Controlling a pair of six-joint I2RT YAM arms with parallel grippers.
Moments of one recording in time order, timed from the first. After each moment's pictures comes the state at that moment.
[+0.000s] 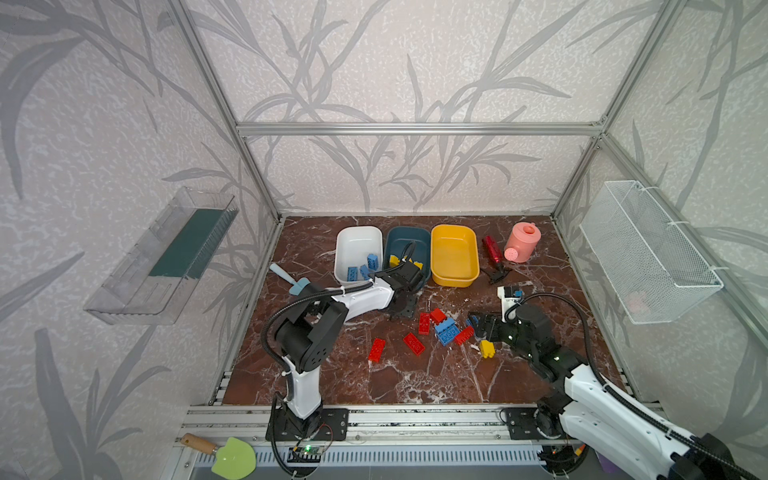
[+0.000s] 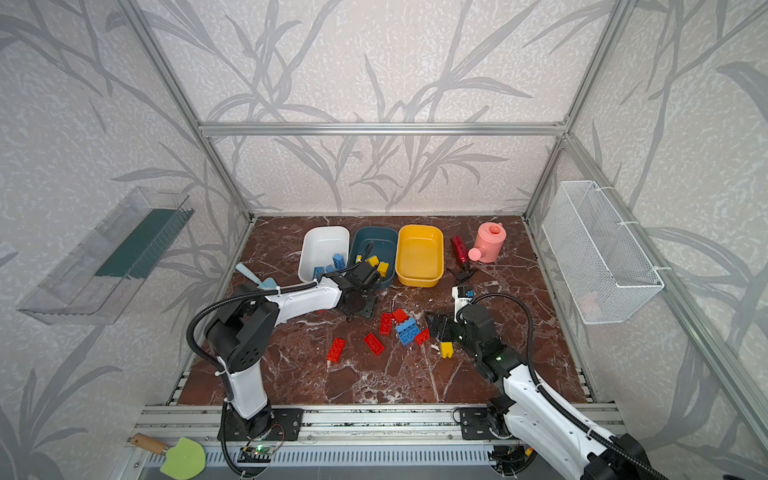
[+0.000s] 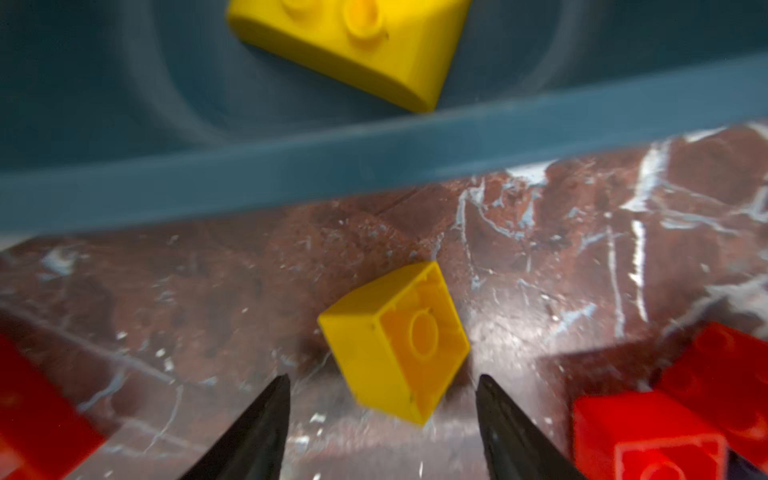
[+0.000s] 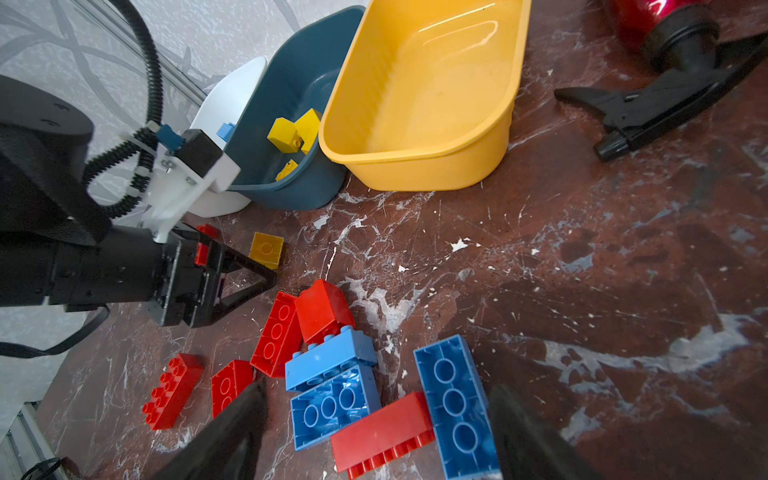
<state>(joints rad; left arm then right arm) -0.68 1.89 1.19 -0.57 -0.14 -0.43 0.47 0.79 0.30 -0.03 -0.10 0.54</state>
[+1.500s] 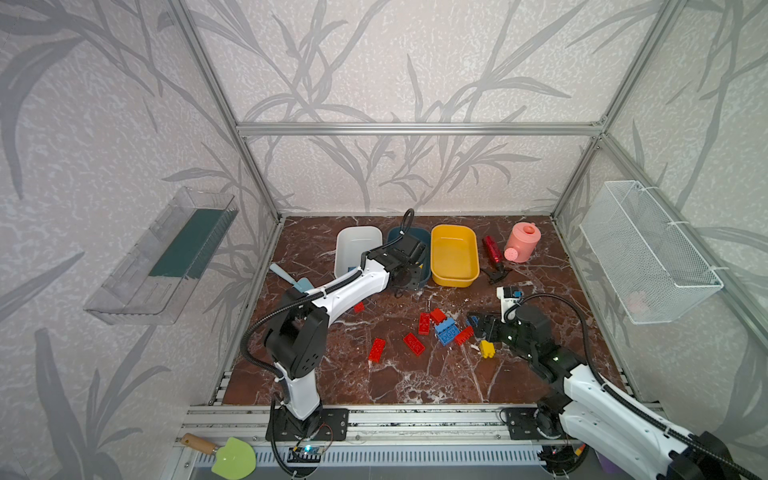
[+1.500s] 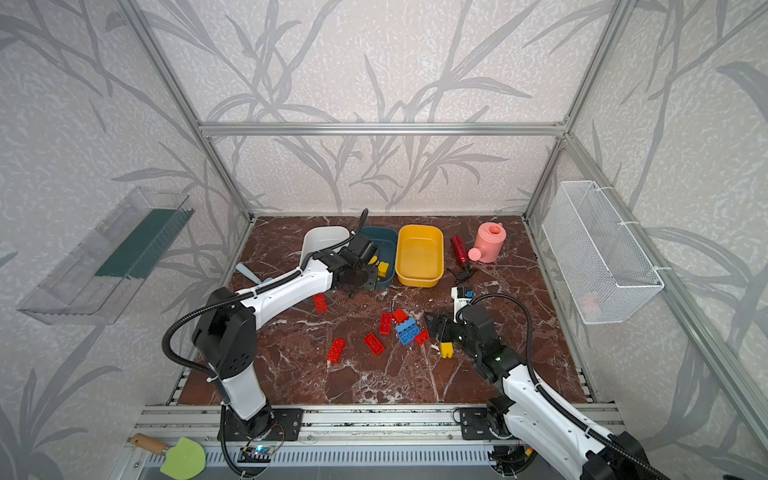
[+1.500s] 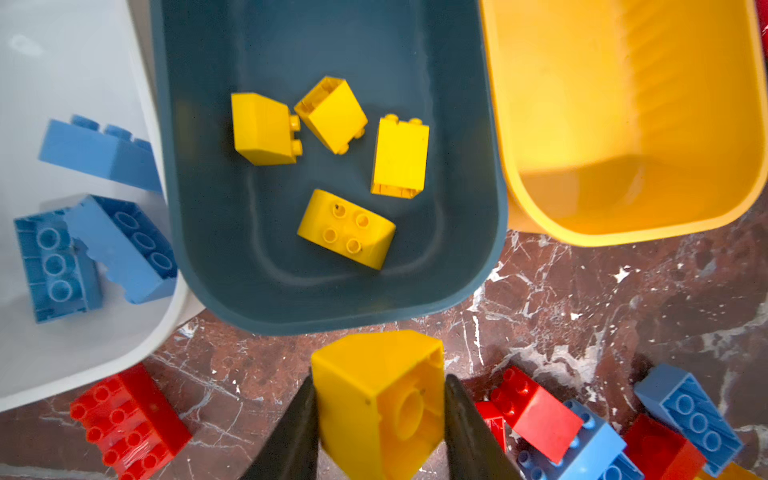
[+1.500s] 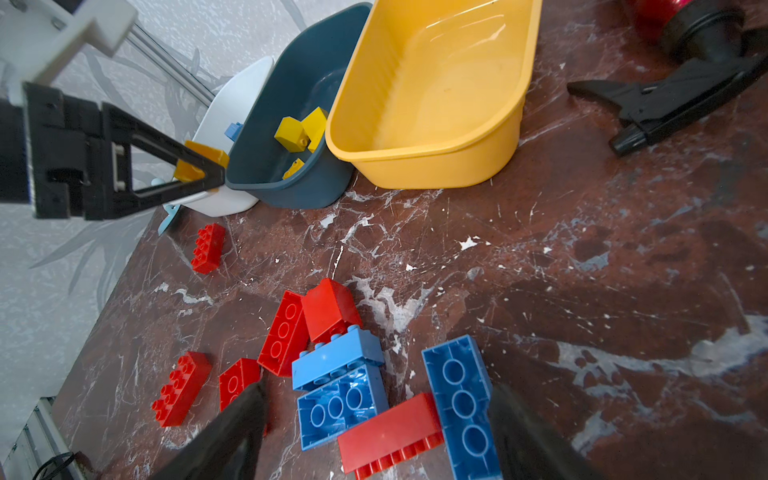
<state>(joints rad) -0.63 1.80 1.45 -0.69 -0.15 -0.43 0.47 0.81 0.29 0.00 -0.12 0.55</state>
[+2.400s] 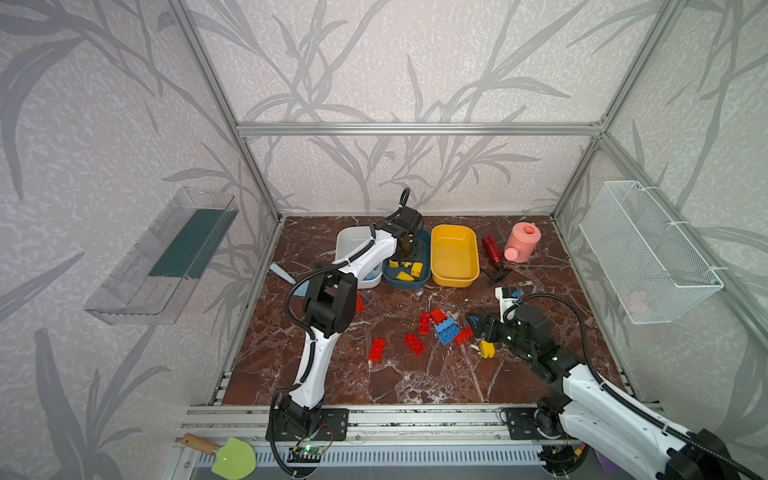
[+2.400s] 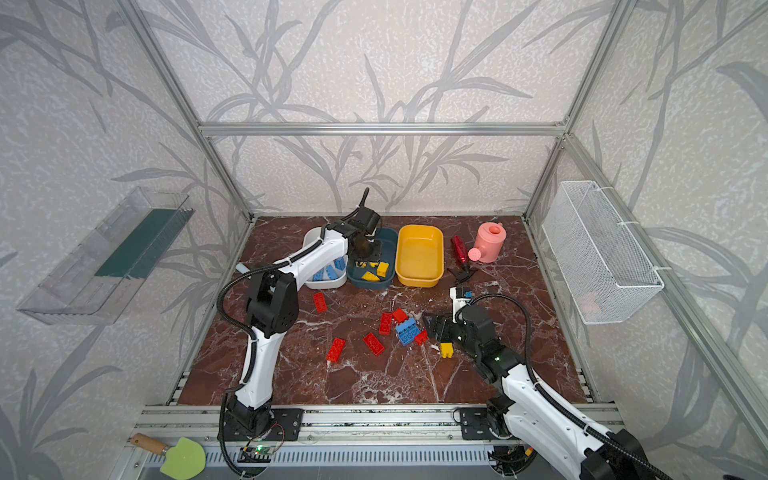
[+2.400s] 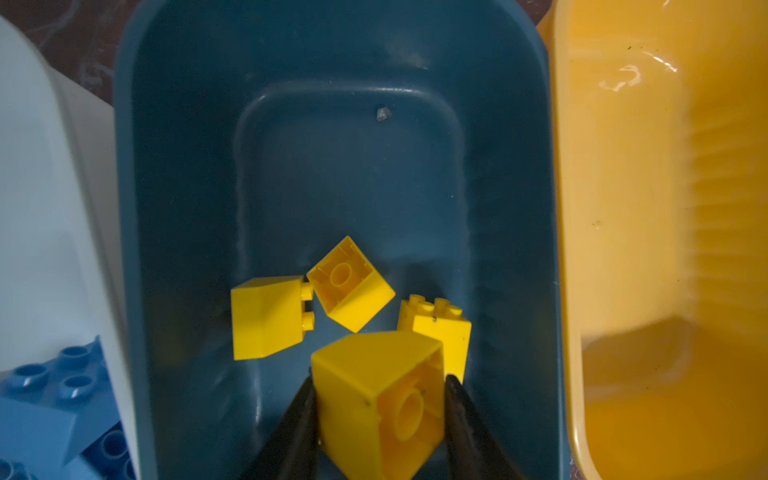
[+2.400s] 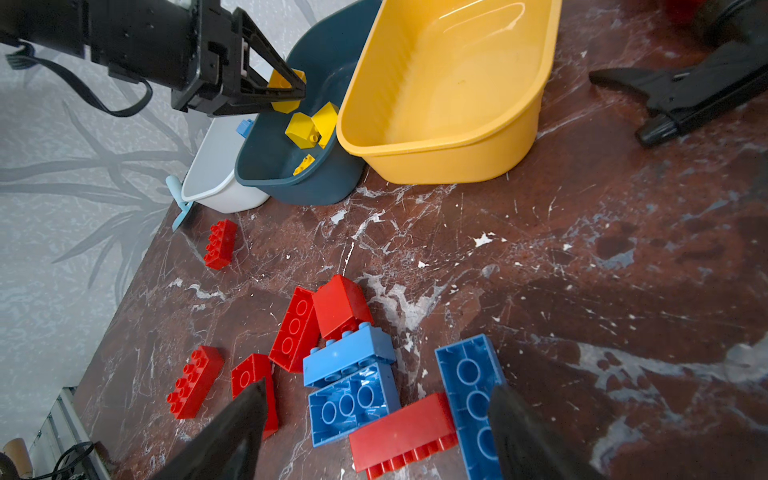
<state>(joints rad) -0.50 2.24 1.97 -0.82 -0.05 -0.38 0.47 0.81 0.28 0.02 -0.15 0.56</state>
